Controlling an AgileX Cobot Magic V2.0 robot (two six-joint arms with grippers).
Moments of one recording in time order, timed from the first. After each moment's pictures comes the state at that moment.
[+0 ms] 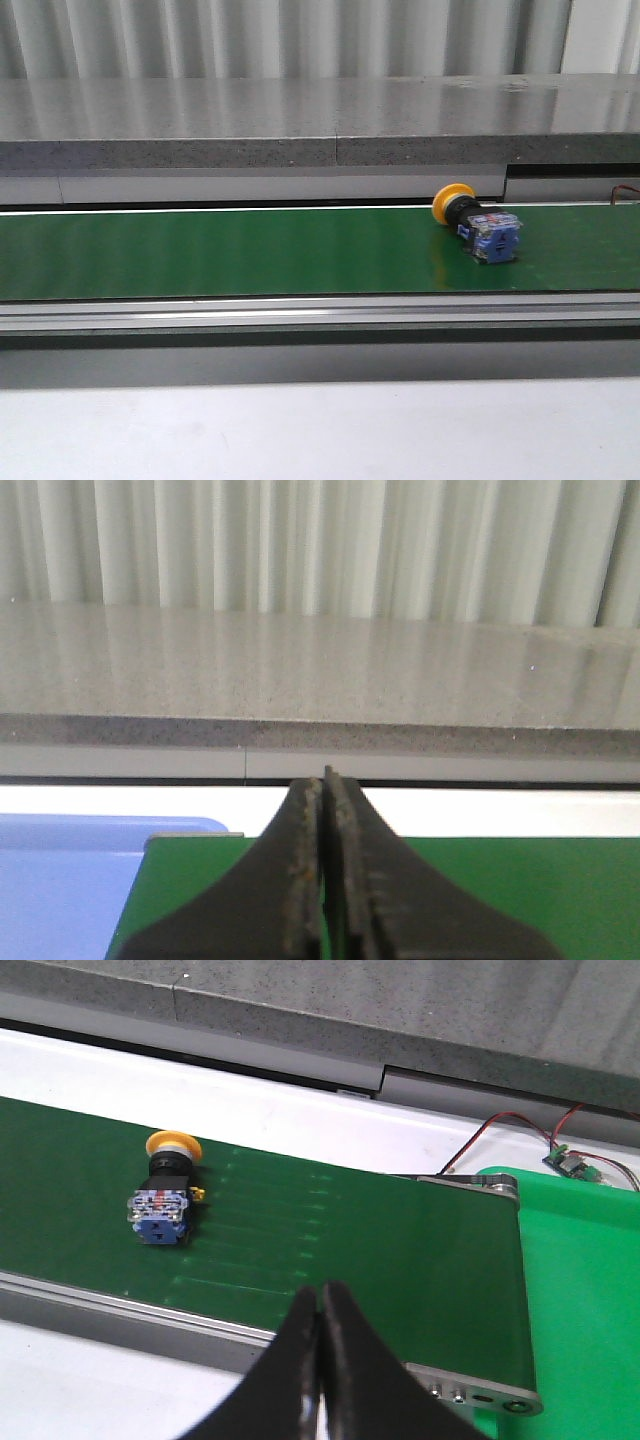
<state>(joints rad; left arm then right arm) -0.12 0.15 -0.28 0.13 0.24 -0.18 -0.17 0.49 -0.49 0.46 0.52 -0.57</state>
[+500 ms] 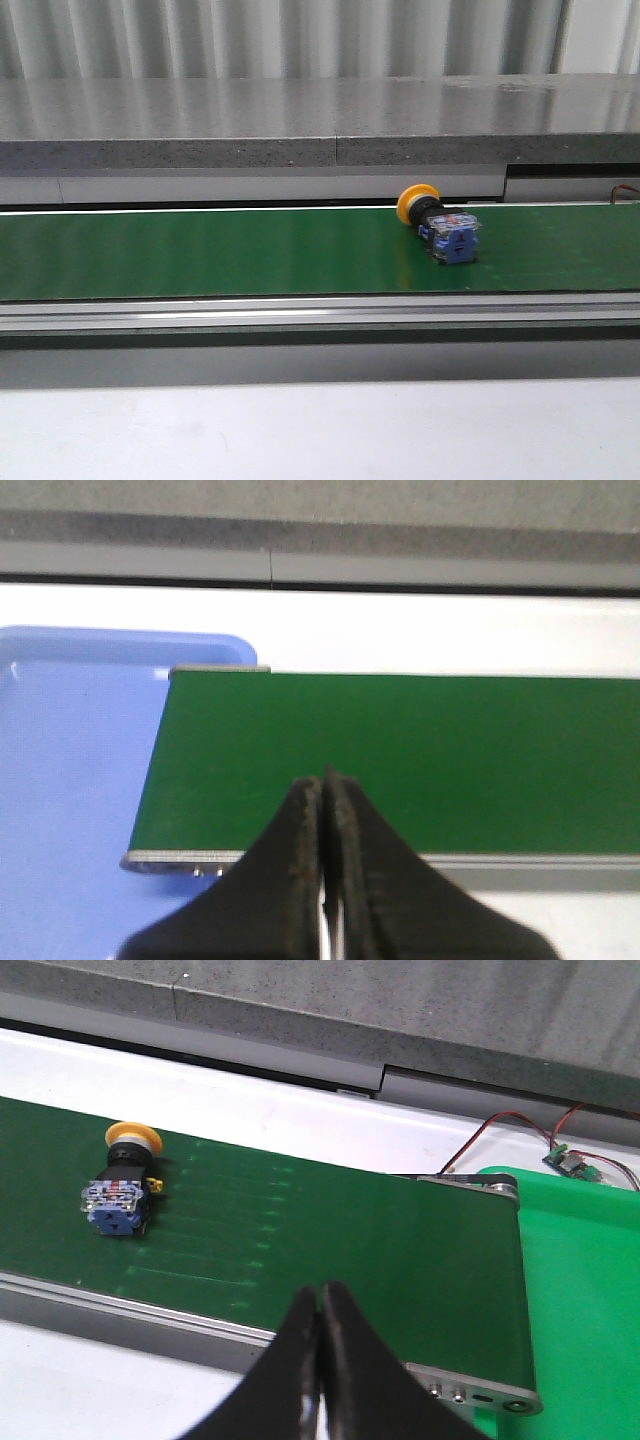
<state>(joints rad) -0.12 0.62 -0.67 0.13 0.69 -0.18 -0.17 0.49 -0.49 0.46 0.52 -0.57</state>
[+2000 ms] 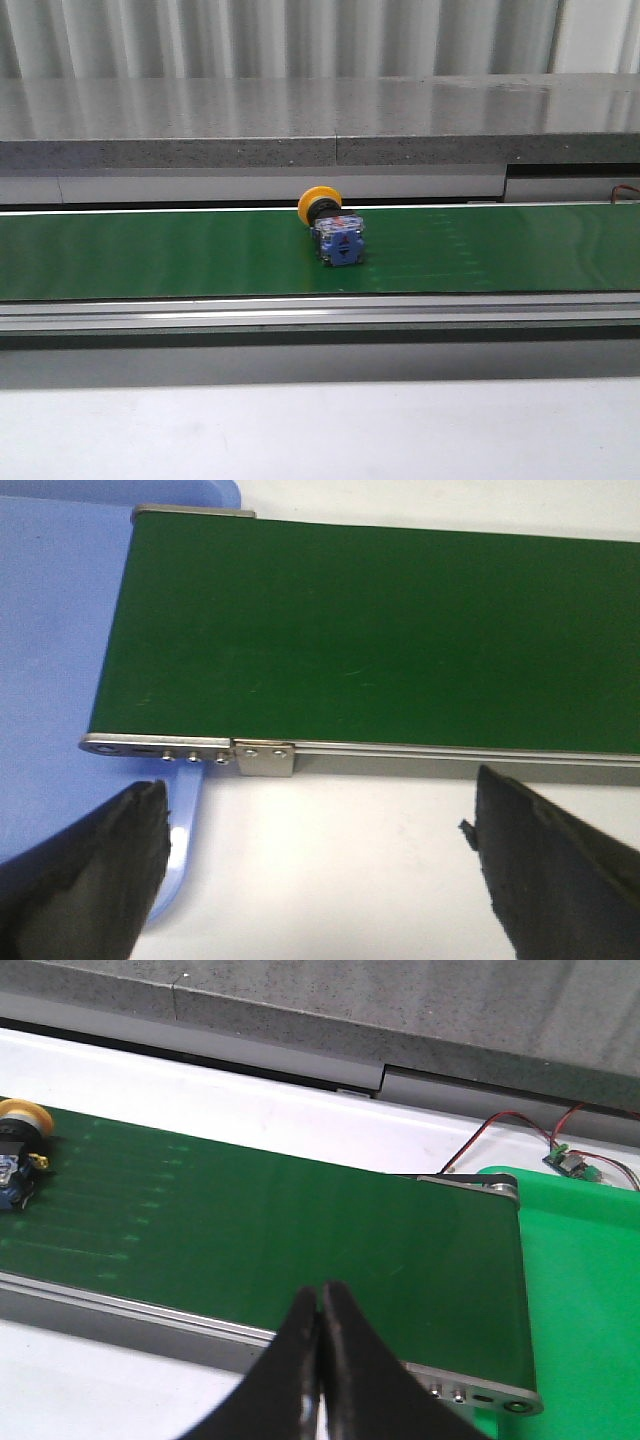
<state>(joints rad) -0.12 0.77 -0.71 0.05 0.82 -0.18 -0.17 0.49 -0.49 0.46 0.52 -0.57</state>
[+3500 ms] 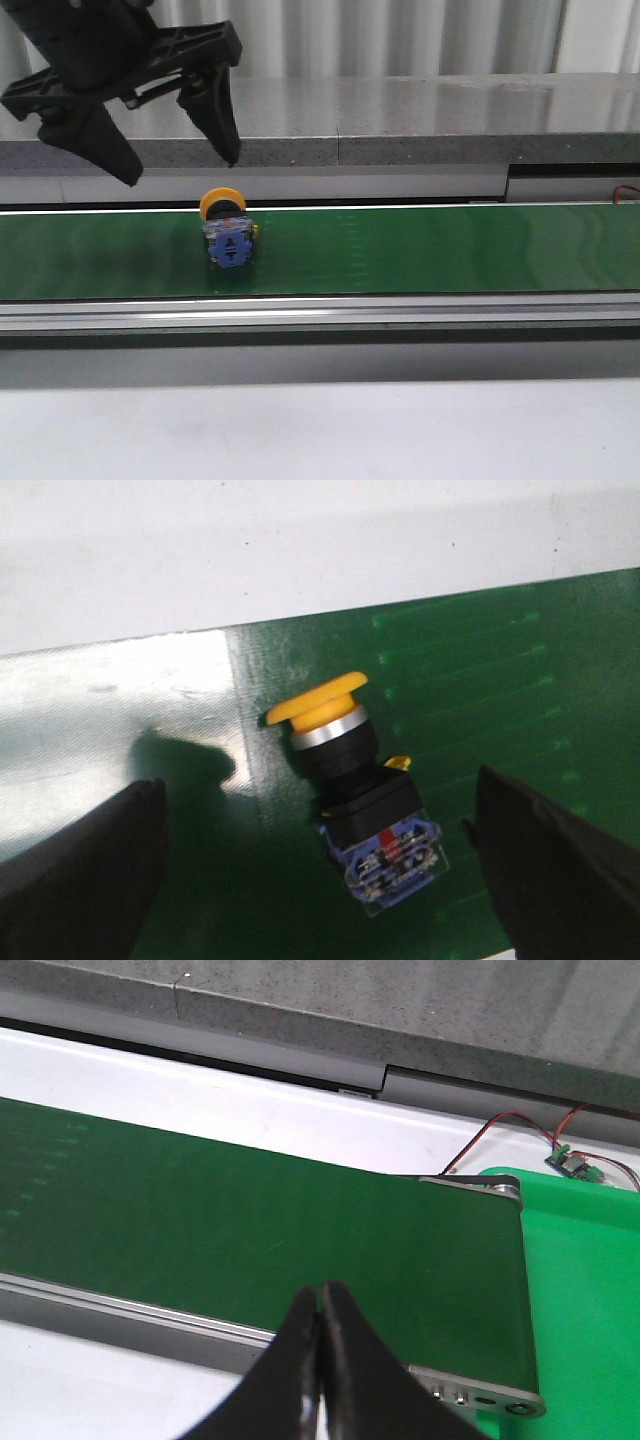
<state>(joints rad) -0.50 1.66 -1.24 -0.11 0.66 -0.24 -0.17 0.49 -0.49 0.46 0.52 -0.57</state>
